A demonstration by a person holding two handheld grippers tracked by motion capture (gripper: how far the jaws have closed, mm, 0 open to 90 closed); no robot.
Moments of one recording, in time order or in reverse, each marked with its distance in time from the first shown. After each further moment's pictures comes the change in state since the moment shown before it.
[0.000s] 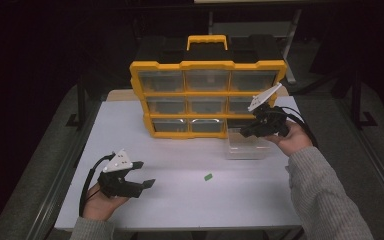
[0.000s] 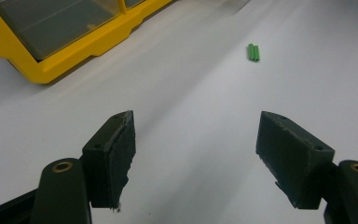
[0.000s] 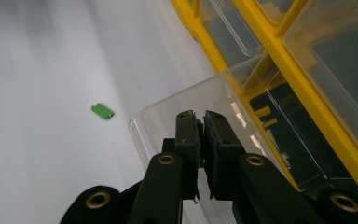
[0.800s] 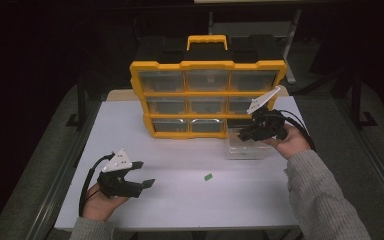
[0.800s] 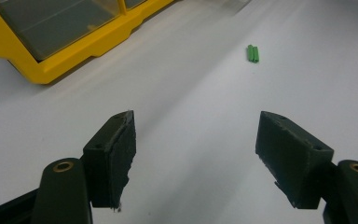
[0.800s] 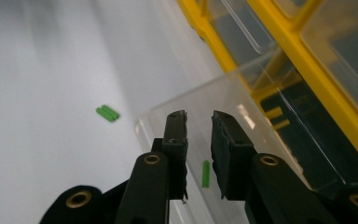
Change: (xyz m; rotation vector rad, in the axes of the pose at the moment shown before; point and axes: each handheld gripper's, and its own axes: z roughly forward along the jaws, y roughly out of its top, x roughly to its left) left arm 0.000 0.001 -0.001 -0.002 -0.001 0.000; right arm 0.003 -0.005 0.008 -0.013 0.019 0.015
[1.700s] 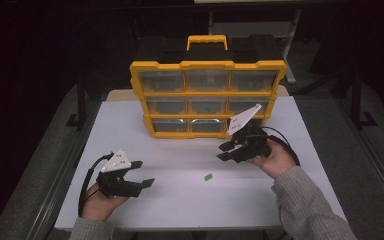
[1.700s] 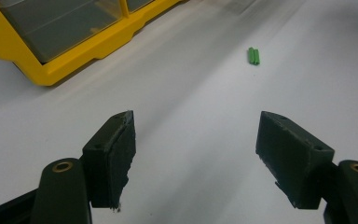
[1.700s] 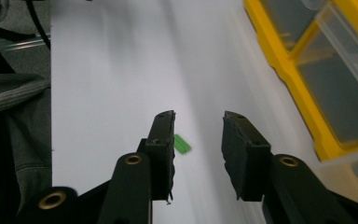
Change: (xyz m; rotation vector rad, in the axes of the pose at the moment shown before) left arm 0.001 0.001 -0.003 0.004 0.007 0.015; right arm 0.069 0.017 0.018 -0.058 0.093 -0.176
